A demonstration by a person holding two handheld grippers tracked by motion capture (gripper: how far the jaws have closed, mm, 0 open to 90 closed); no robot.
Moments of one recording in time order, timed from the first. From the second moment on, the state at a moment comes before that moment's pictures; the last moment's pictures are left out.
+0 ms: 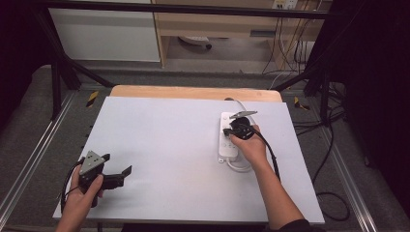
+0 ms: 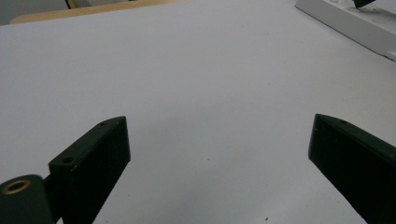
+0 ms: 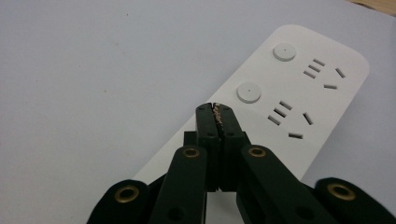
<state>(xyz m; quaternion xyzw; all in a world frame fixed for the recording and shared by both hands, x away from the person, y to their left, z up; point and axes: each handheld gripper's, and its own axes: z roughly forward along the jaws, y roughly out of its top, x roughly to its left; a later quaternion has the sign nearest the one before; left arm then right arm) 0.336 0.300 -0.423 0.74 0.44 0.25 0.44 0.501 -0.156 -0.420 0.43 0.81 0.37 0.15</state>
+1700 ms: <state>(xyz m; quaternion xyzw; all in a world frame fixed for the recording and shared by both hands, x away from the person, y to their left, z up) 0.335 0.298 -0.423 0.74 0.44 0.25 0.44 0.499 -0.143 -0.421 0.43 0.82 0.34 0.18</state>
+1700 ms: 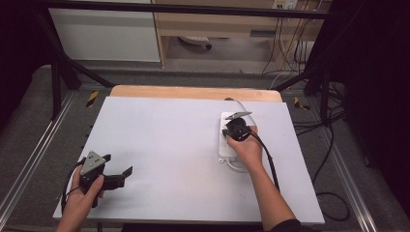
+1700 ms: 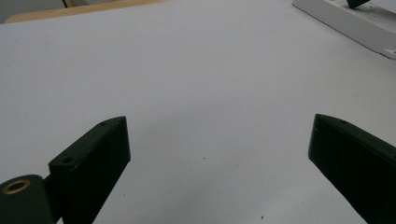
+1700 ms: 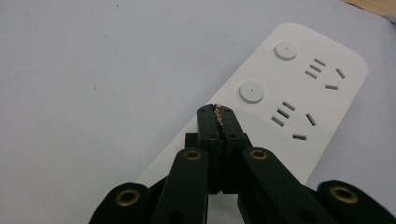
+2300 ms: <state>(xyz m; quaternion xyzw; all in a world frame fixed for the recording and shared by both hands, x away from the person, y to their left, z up) 0.334 0.298 -0.423 0.74 0.44 0.25 0.44 0.499 -0.143 -0.421 0.44 0.81 0.33 0.18</state>
